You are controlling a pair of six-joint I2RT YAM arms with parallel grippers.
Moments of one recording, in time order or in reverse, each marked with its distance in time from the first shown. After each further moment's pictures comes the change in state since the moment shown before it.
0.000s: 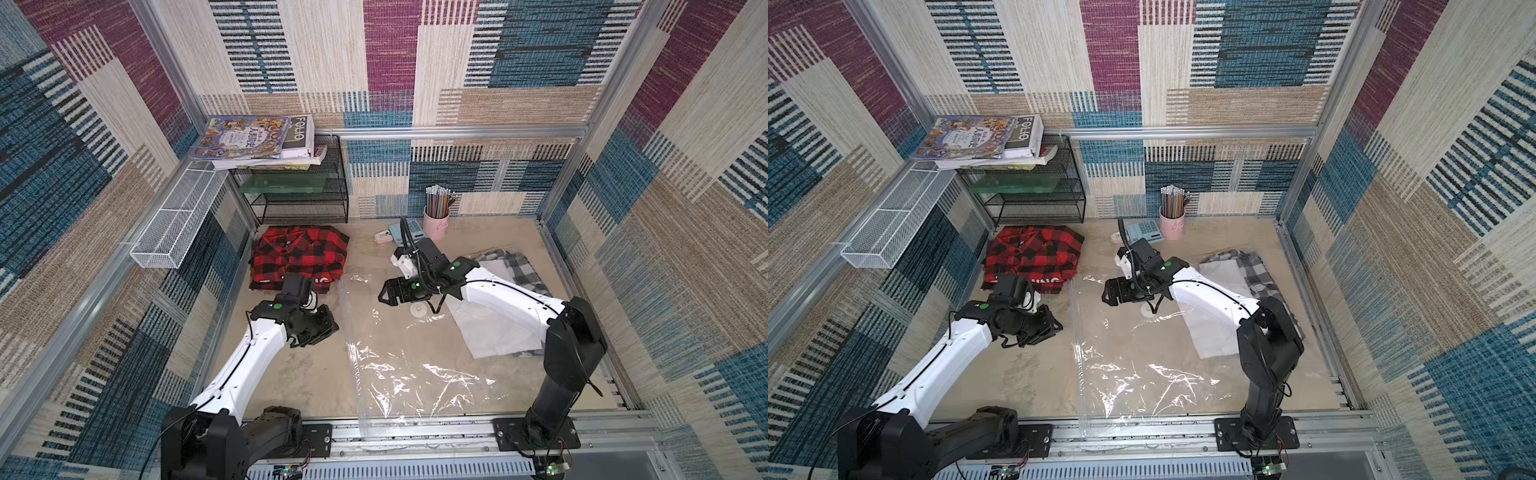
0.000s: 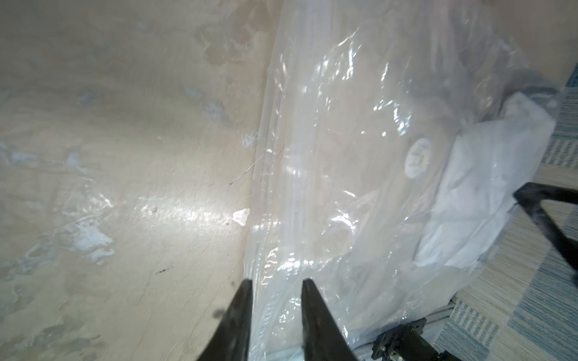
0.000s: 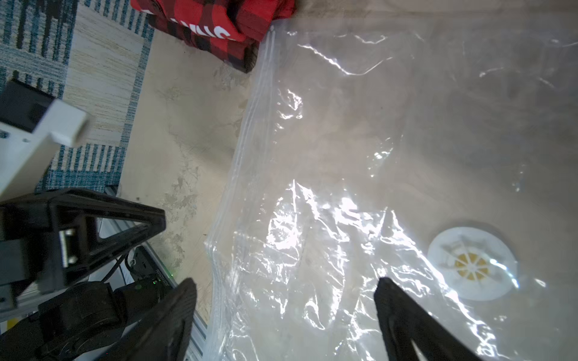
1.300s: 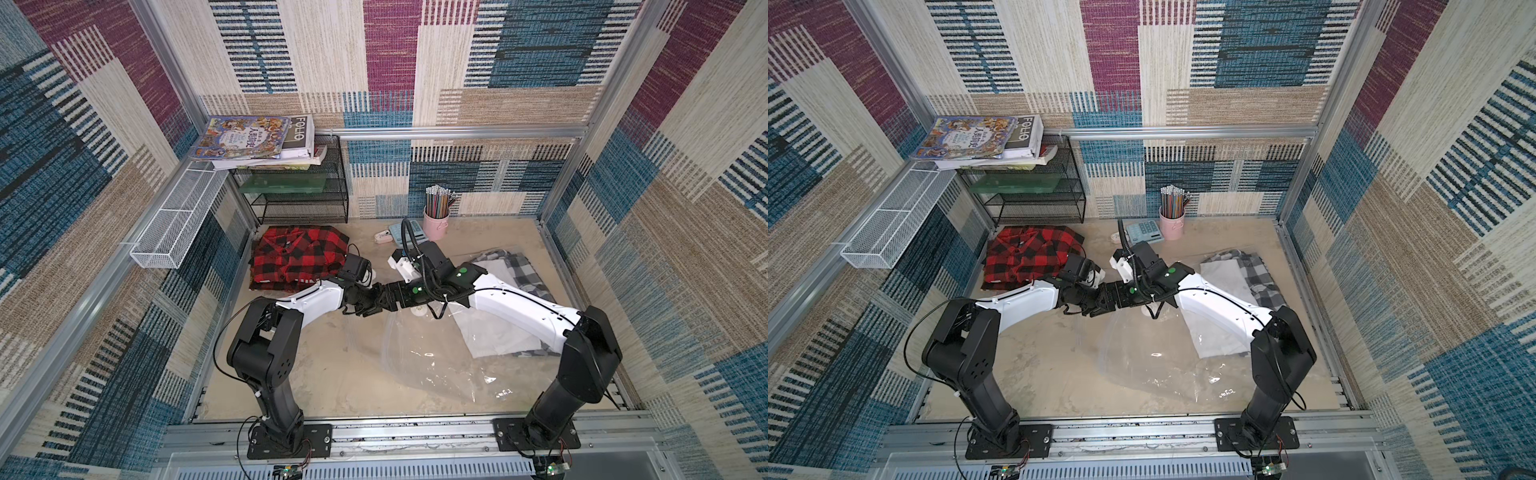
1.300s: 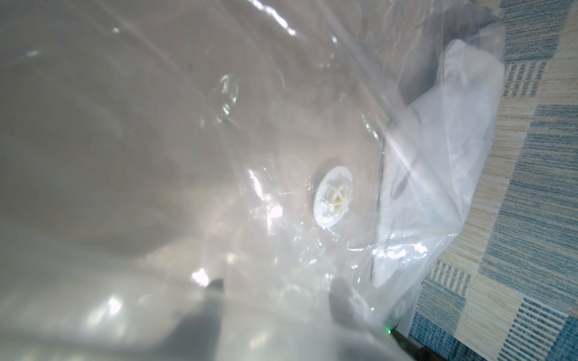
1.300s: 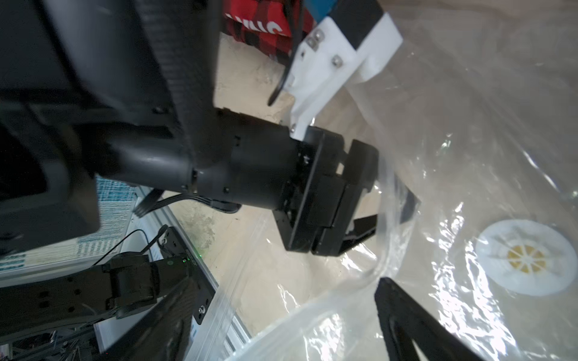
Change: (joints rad) left arm -0.242 0.587 0.243 0.520 0.173 -0.036; right arm 0.047 -0.079 -0.061 0.024 -0.024 0.030
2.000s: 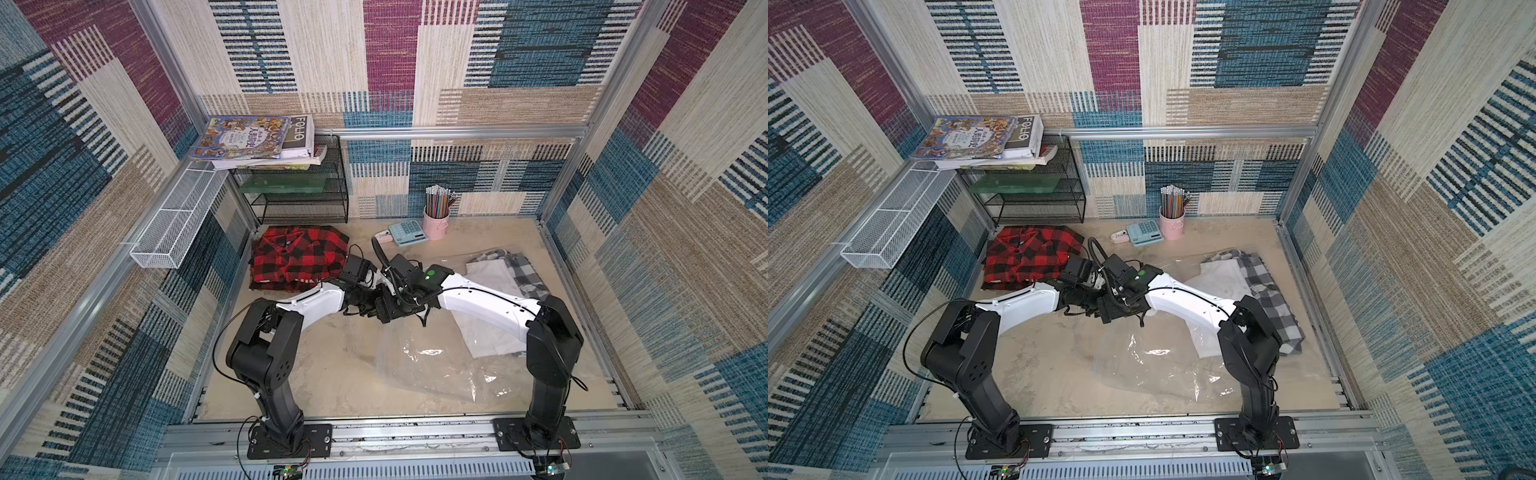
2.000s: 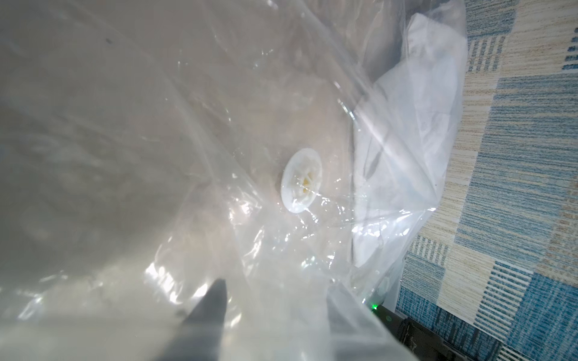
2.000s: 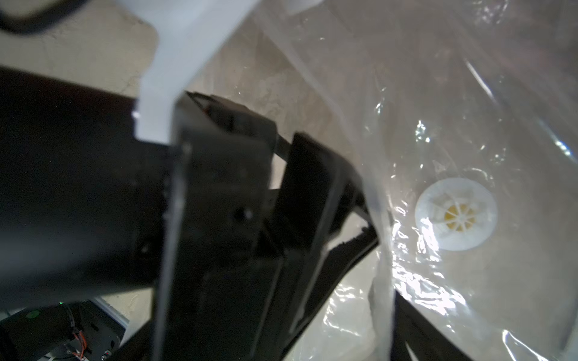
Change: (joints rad) left arm -0.014 -0.008 -0.009 0.050 0.082 0.013; right arm 0.111 0.186 0.166 -0.235 0.330 -0.005
